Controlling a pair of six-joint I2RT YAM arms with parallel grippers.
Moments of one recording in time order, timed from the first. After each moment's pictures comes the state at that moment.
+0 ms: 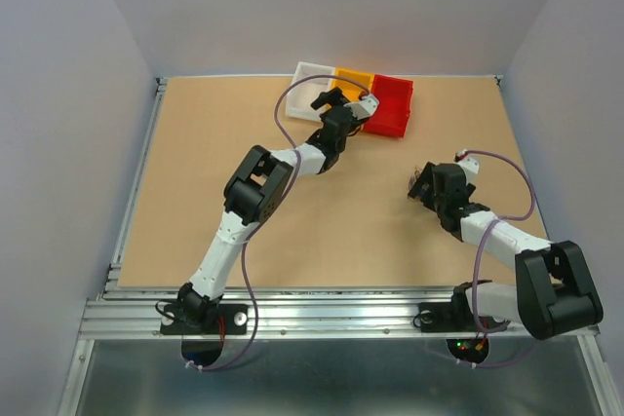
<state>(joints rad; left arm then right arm) -0.67 2.46 1.76 0.59 -0.49 0.67 0.23 1.22 0.48 0.05 0.37 0.63</state>
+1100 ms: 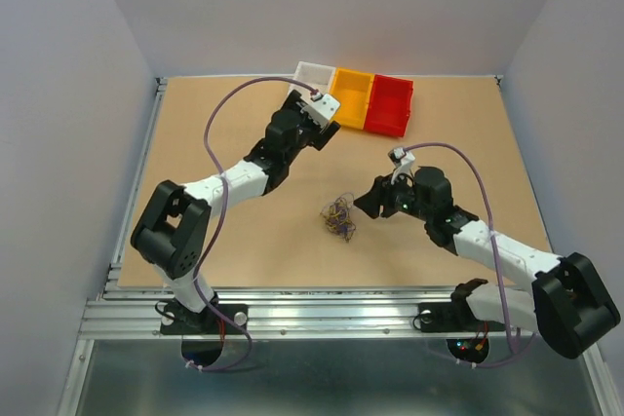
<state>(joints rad) -0.62 1.69 1.08 0.48 -0.13 0.39 0.51 1.16 0.48 0.30 -0.33 0.37</state>
